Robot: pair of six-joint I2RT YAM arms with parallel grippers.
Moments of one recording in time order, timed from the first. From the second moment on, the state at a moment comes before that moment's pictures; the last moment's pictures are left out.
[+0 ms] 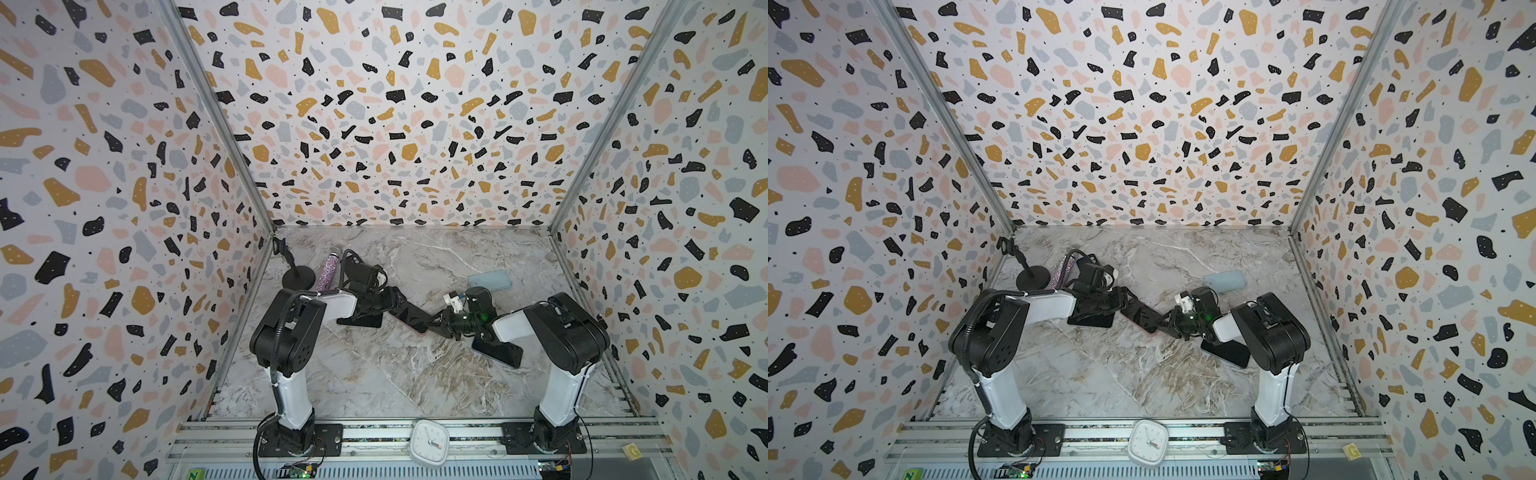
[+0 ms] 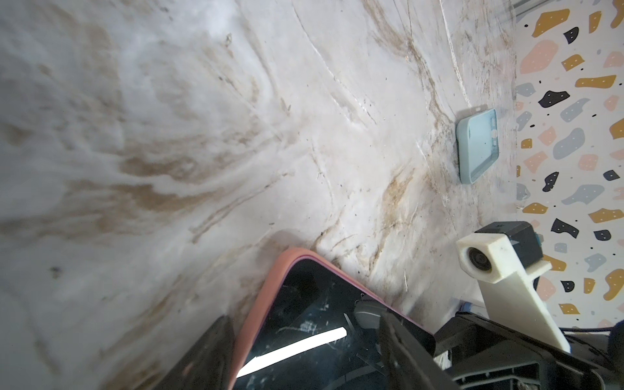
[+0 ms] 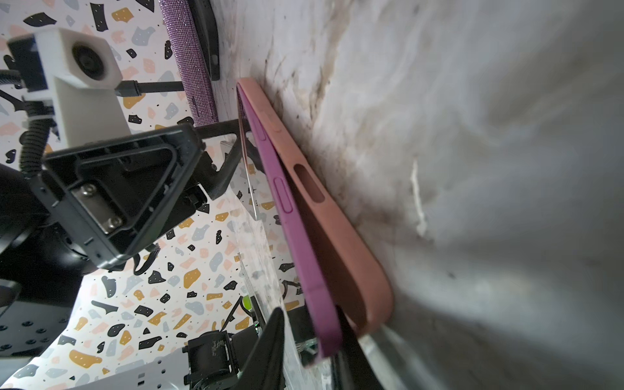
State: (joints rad) left arm -0.41 1.86 0.99 0.00 0.44 -0.61; right arm 0.48 1.86 0.68 0.49 -0.78 1.04
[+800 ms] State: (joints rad) left arm -0.43 1.85 1.02 -0.08 0.44 -0.59; right arm 0.50 1.69 0.72 0.12 -0.64 0.91
